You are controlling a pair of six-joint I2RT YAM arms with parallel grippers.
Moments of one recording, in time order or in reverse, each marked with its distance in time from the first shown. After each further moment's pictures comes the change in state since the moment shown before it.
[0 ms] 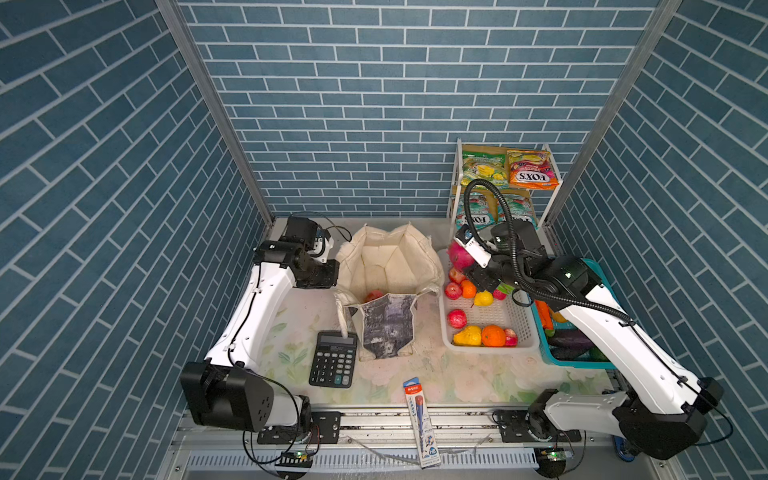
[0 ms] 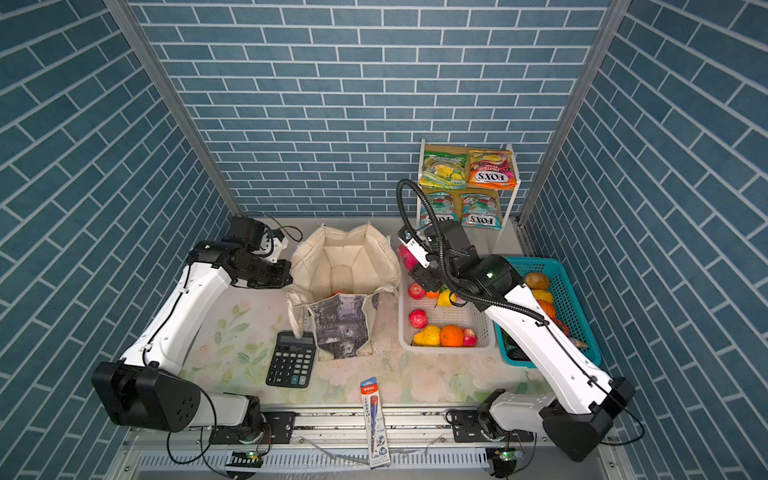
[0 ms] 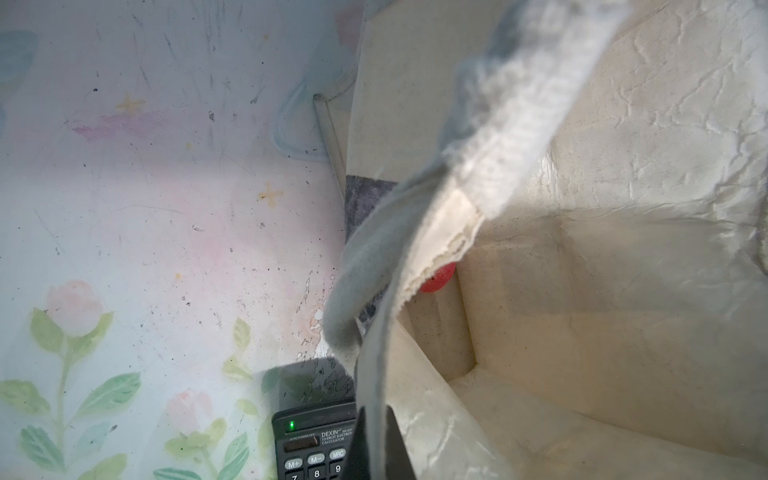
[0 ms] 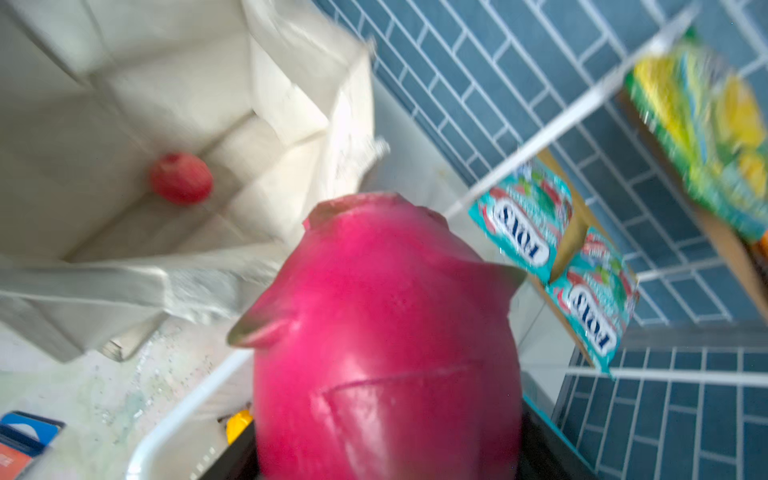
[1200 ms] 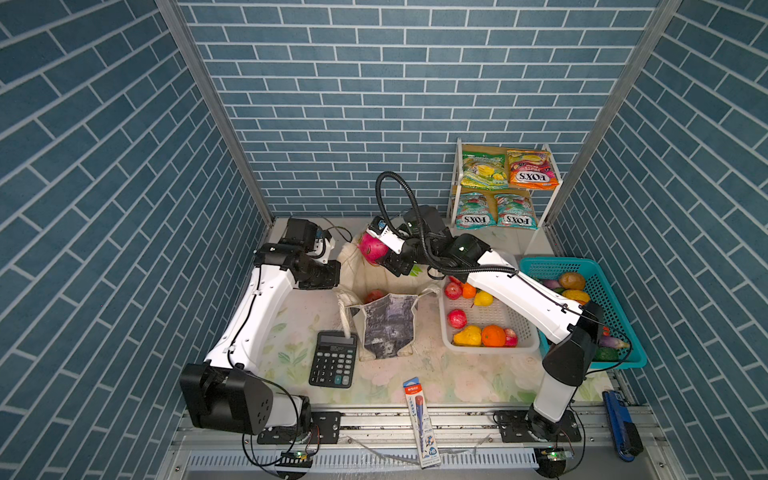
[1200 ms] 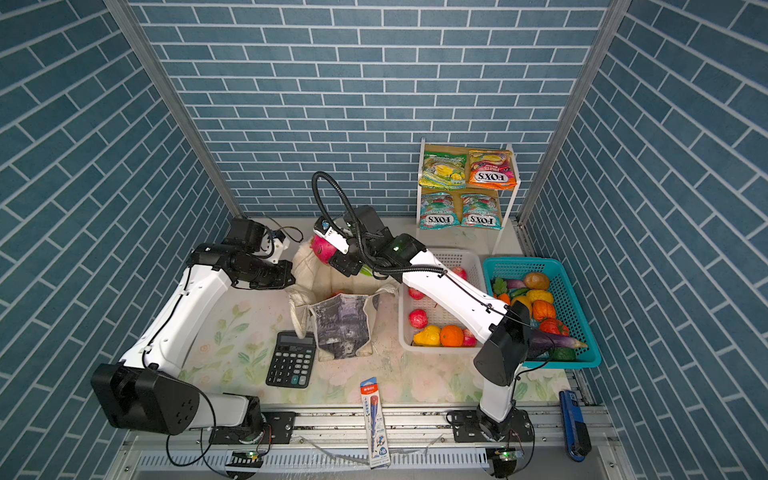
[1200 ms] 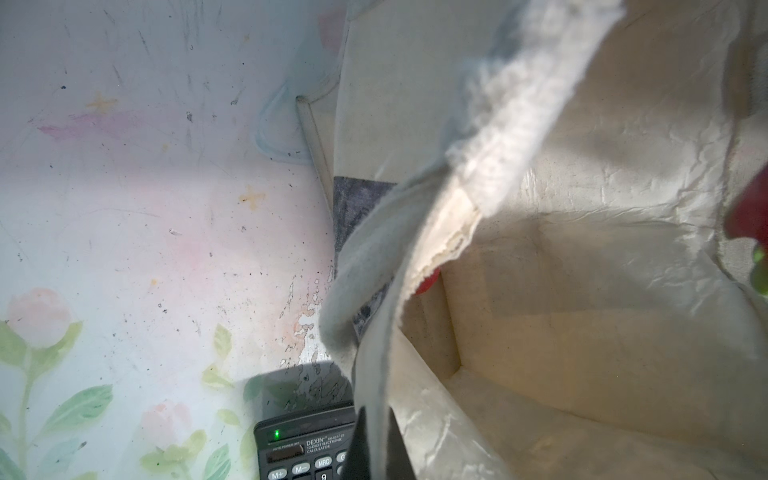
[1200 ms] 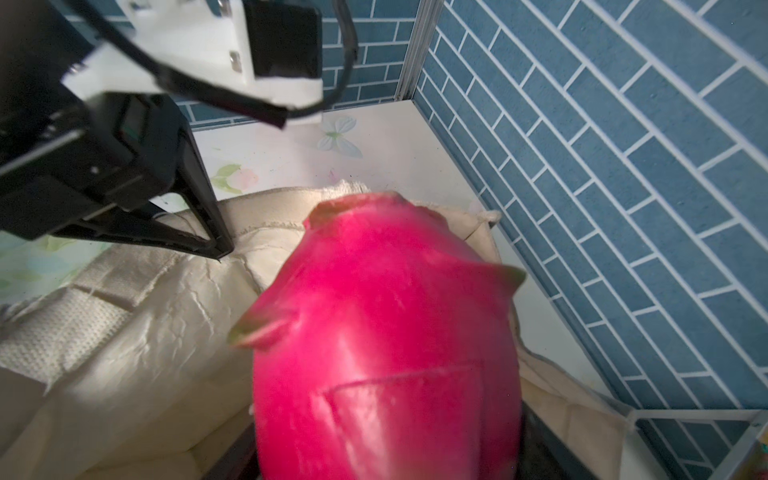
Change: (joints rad) left arm 0.000 -0.014 -0.028 0.034 0.042 -0.016; right arm 0.109 0.503 0.239 0.344 -0.301 0.027
